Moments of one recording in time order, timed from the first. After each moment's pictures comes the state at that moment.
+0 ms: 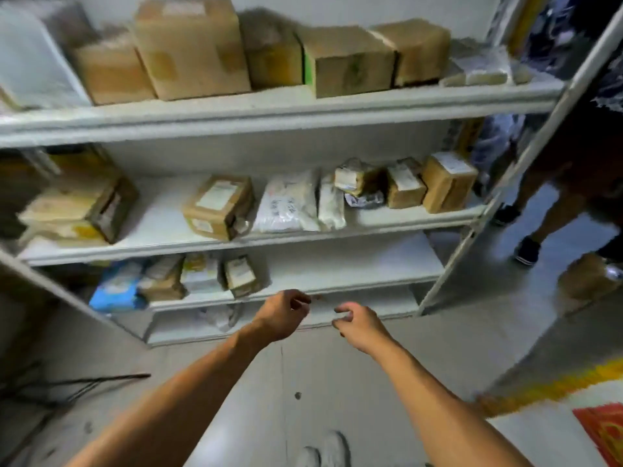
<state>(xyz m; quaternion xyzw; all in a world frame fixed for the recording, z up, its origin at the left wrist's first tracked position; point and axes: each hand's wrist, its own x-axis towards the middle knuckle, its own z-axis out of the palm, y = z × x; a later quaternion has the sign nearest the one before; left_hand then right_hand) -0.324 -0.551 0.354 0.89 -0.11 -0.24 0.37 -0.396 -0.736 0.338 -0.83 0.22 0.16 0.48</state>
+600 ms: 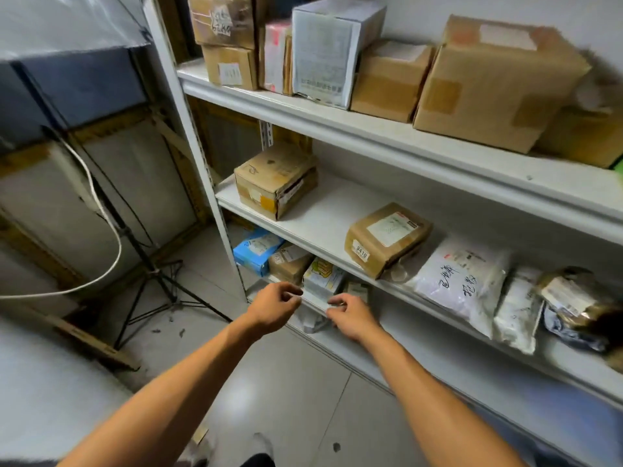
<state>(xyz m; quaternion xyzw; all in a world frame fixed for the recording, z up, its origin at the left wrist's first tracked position) -0.254 -0.304 0.364 0.86 0.19 -0.10 0.47 -0.183 -0.488 0.339 -0.85 -0.06 0.30 0.42</state>
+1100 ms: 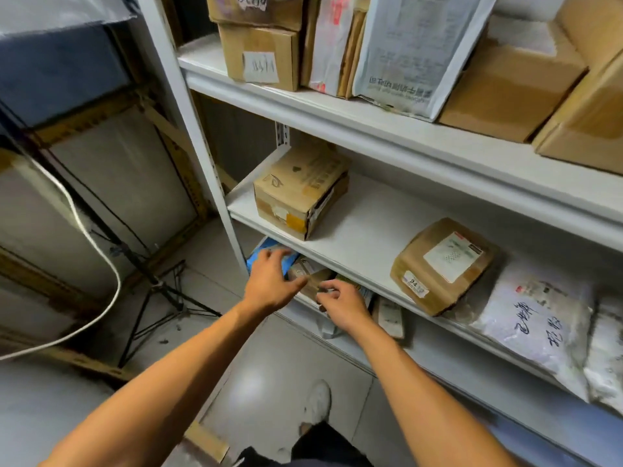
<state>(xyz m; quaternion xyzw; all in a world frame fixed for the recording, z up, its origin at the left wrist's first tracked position) -0.134 -0.145 0.348 0.91 0.21 -0.02 0.36 -0.096 -0.314 0.321 -0.82 -0.03 0.30 0.48</state>
